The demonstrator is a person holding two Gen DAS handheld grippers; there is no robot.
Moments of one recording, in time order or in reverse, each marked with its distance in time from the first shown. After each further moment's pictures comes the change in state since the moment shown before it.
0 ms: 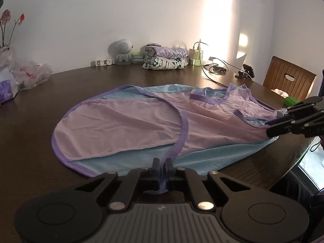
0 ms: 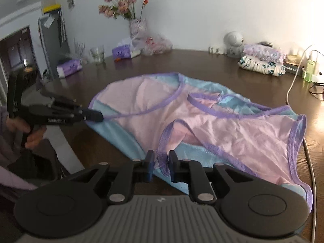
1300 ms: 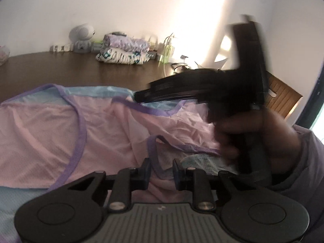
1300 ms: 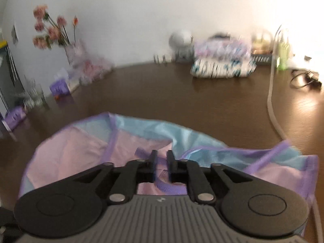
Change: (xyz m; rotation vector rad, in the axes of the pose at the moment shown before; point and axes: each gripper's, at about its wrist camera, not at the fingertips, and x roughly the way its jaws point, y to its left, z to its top) left arm 0.074 -0.083 0.056 -0.125 0.033 -0.183; right arm 0.095 -0.091 0.080 0.249 -0.061 -0.200
